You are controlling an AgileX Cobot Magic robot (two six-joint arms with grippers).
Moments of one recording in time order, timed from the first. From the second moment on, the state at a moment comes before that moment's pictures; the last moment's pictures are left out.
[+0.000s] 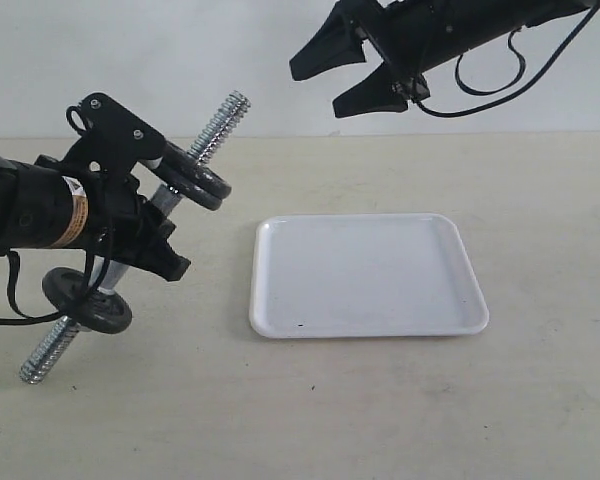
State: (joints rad) left arm -0.44 1.61 -0.80 1.68 0.12 -1.39; right arm 0.17 2.13 -1.87 1.10 1.22 -0.61
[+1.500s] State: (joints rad) left arm -0.44 1.69 -0.87 0.93 0.33 -1.15; right arm 0.29 2.11 -1.87 0.42 1.17 -0.62
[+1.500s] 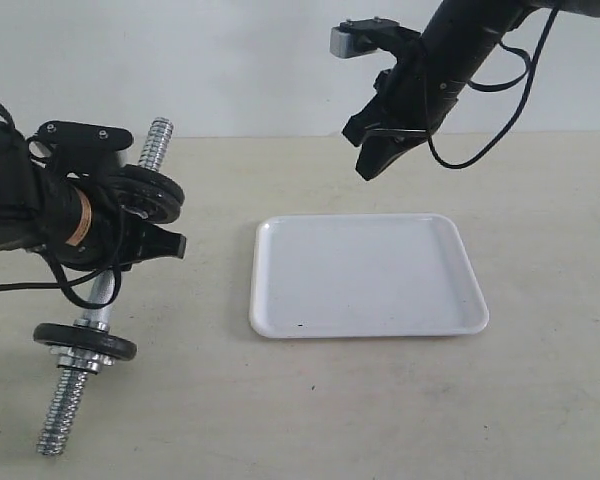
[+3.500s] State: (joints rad) left arm -0.44 1.95 -1.03 0.84 0.15 -1.29; right arm 0.29 2.11 -1.87 0.44 1.22 -0.61
